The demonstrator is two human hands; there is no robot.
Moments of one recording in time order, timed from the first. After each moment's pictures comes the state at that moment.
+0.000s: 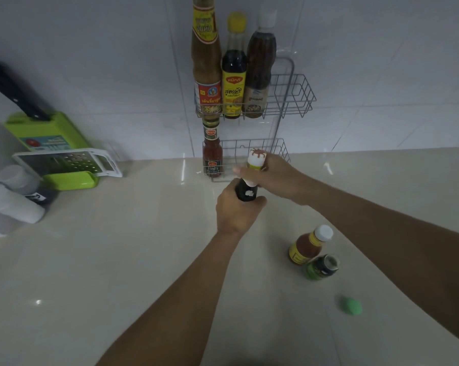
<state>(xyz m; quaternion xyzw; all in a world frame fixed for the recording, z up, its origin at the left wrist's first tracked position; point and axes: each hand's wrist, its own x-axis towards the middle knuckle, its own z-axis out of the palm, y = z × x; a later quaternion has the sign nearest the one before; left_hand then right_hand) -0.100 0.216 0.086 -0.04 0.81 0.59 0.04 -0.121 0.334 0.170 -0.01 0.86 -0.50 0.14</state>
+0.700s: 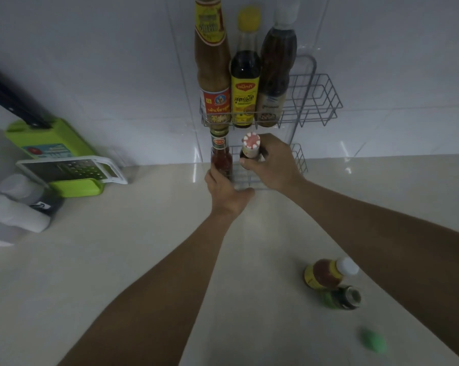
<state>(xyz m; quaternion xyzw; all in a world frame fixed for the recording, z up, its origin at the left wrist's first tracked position) -0.194 0.200 0.056 -0.09 0.83 0.54 0.03 -0.209 0.327 0.126 -0.04 0.89 -0.44 -0.11</state>
